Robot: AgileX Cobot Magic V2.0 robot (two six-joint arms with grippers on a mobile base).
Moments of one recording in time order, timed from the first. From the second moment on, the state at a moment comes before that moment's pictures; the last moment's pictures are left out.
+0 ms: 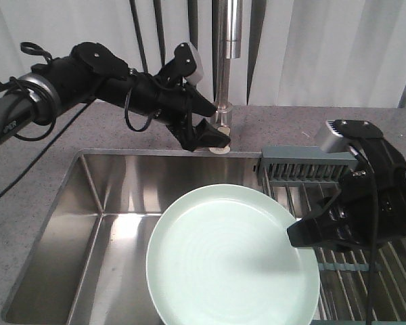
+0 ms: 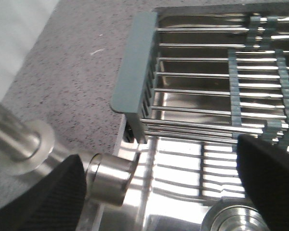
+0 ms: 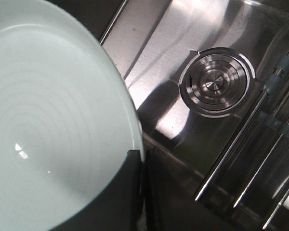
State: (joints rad) left arm -0.34 2.16 -1.98 -0.94 1.01 1.33; right arm 0.22 1.20 -0.96 0.62 1.04 -0.43
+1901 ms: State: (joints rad) left arm -0.22 0.59 -0.73 -0.15 0.84 0.09; right arm 0.22 1.20 -0.96 0.62 1.04 -0.43
